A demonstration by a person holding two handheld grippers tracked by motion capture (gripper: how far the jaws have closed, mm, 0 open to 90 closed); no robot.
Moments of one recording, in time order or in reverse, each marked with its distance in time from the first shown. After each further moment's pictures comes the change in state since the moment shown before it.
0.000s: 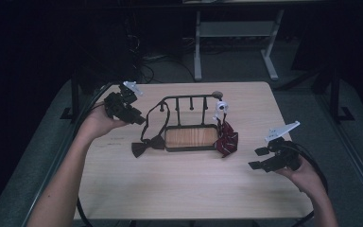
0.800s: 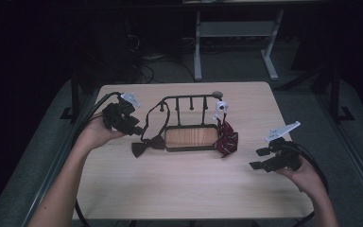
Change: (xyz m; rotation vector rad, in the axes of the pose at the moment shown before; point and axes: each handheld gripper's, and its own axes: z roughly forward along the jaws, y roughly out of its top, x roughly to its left) left arm -0.012 -0.025 0.012 -0.011 -0.015 0.006; right arm -0.004 -0.004 0.002 0.011 -0.004 0.013
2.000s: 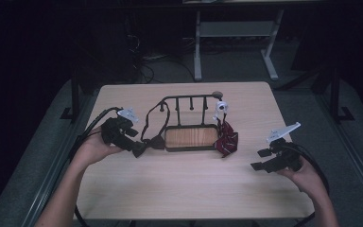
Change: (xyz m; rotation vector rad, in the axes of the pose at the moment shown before) left arm -0.018 -0.032 0.014 -0.017 -0.038 0.022; right arm -0.005 -0.006 0.003 0.016 -0.006 0.023
